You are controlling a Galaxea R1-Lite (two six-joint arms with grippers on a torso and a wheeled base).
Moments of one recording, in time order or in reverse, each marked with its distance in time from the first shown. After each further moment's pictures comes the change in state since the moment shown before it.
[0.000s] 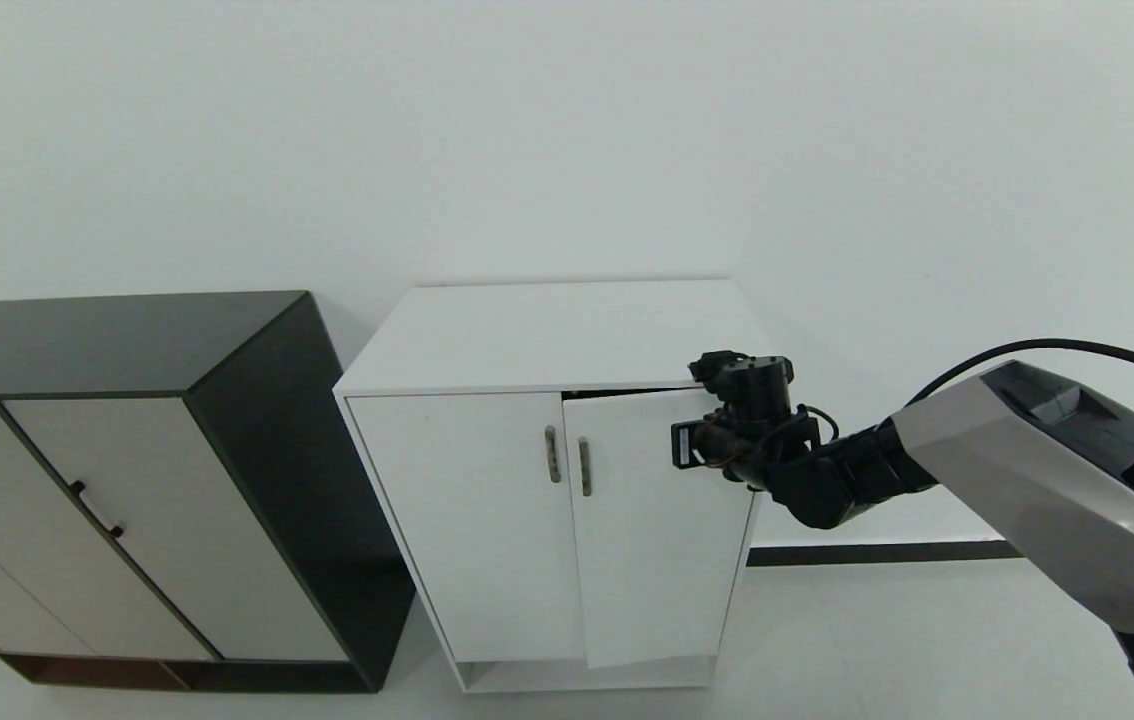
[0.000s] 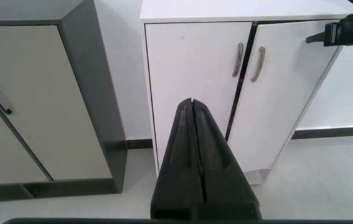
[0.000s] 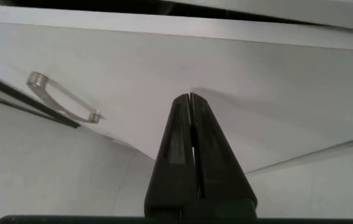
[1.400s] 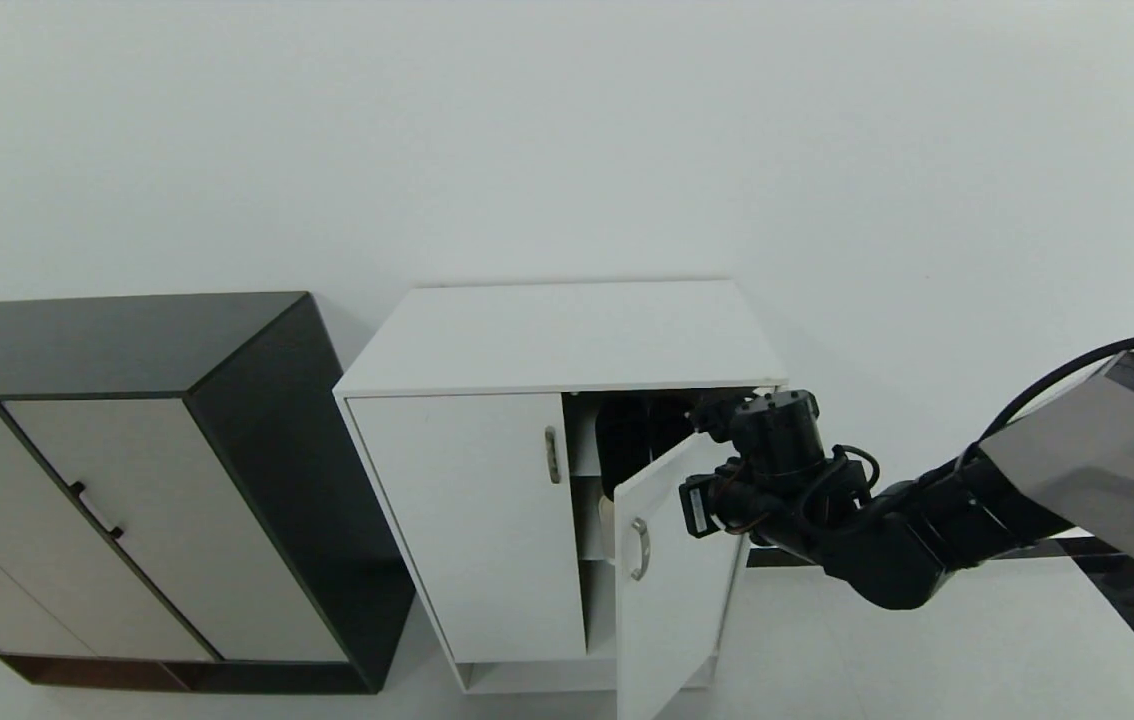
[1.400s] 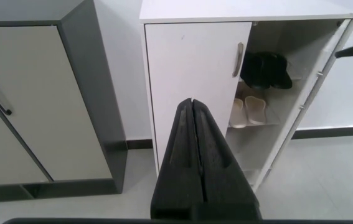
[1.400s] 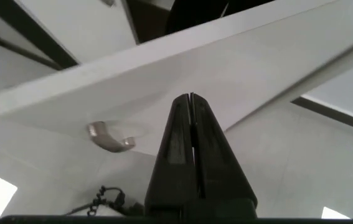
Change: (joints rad) left arm 0.000 0.000 0.000 0.000 -0.001 0.002; right arm 0.108 -0.248 0.416 -0.050 -0.057 -0.057
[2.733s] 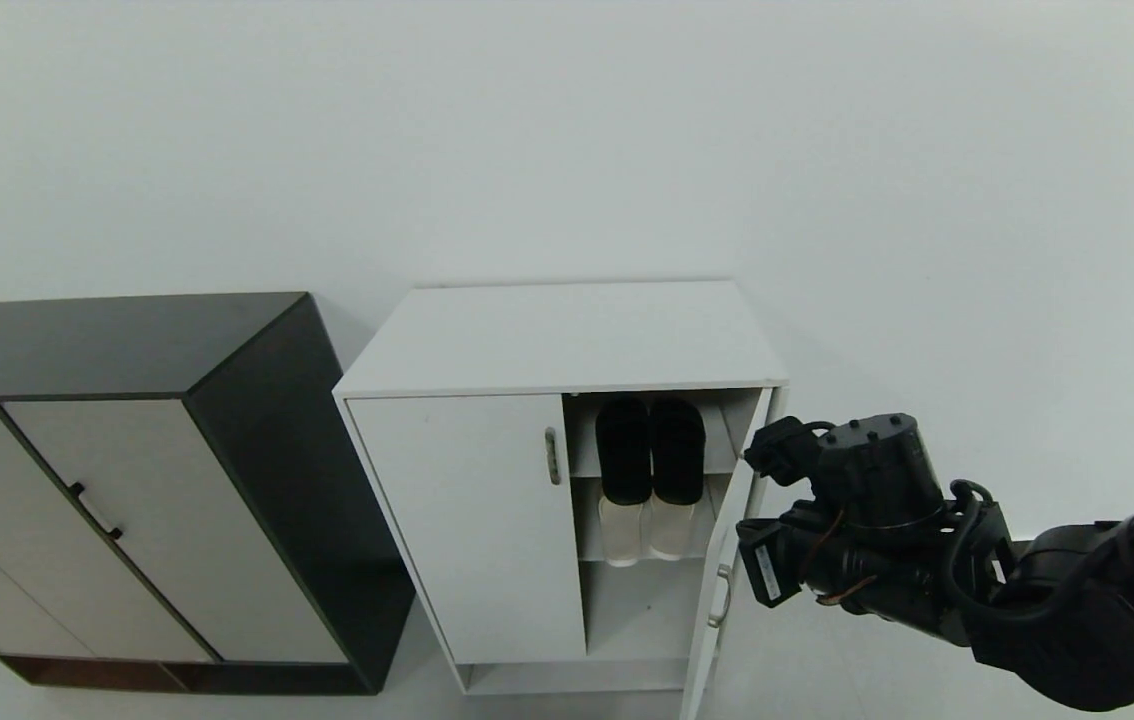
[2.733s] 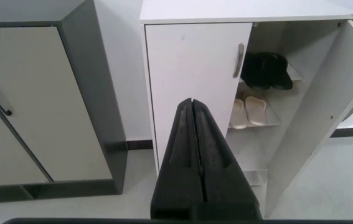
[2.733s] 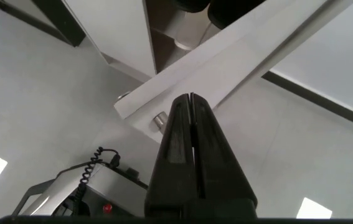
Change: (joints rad) left arm 0.000 0.000 0.000 0.000 0.000 0.000; right arm 0.050 -0.298 0.332 0.048 -0.007 -0.046
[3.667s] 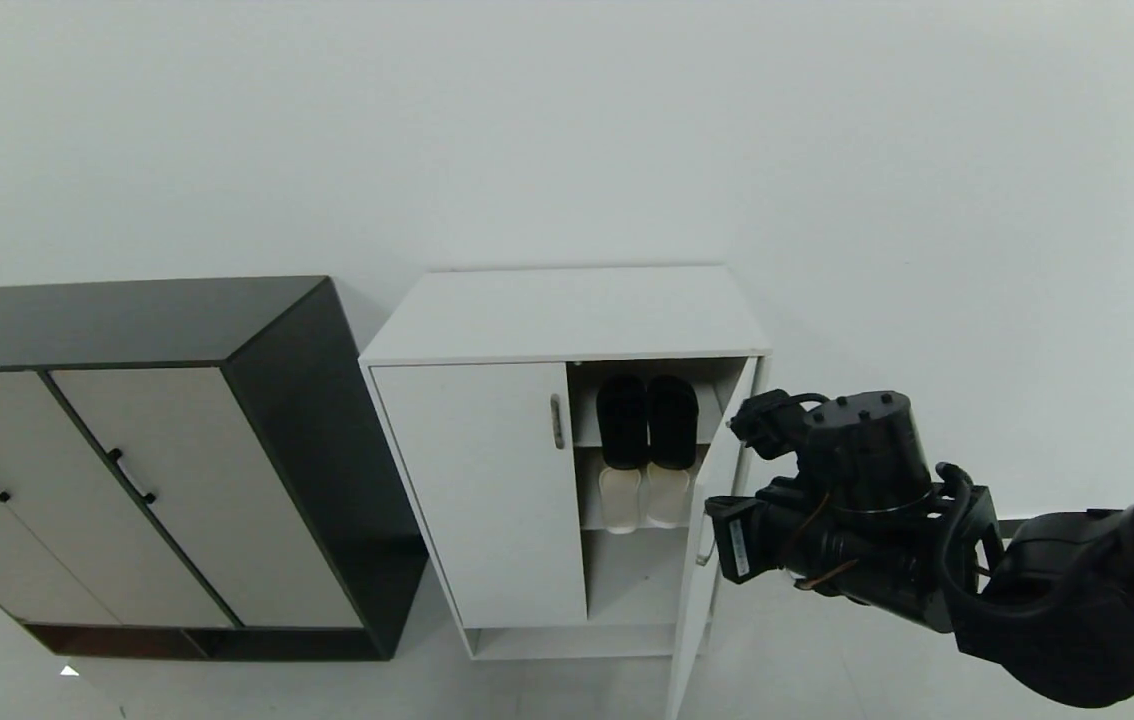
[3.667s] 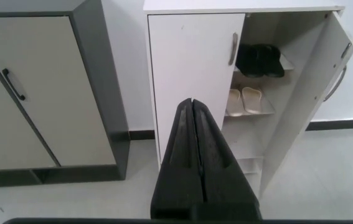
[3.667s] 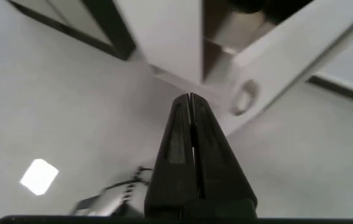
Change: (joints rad) left arm 0.000 0.000 0.000 0.000 0.000 0.000; right arm 0.049 -0.008 -0.061 -0.019 0.013 0.088
